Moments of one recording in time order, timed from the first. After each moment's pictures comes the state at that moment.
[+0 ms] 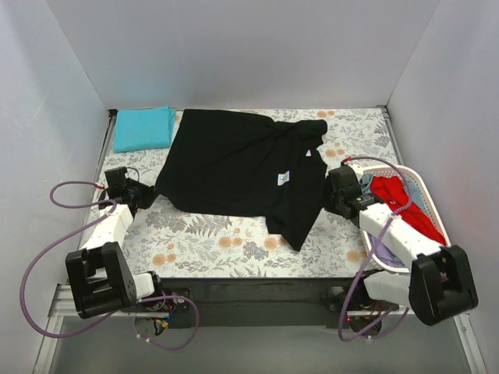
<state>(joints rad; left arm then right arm) 0.25 1.24 0.64 -0.19 0.17 -0.95 0.42 1.12 0.64 -0.38 0.23 0.63</state>
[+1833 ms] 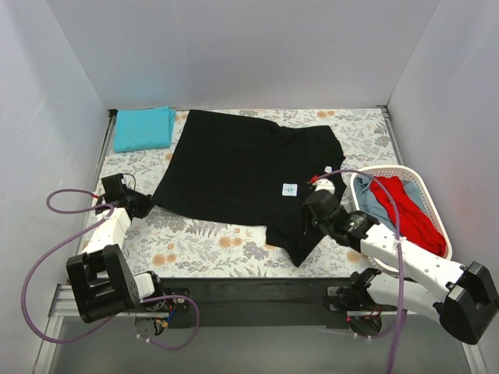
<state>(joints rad) 0.31 1.23 0.62 -0.29 0.14 -0.91 0.71 1.00 0.63 -0.53 0.21 0.59</state>
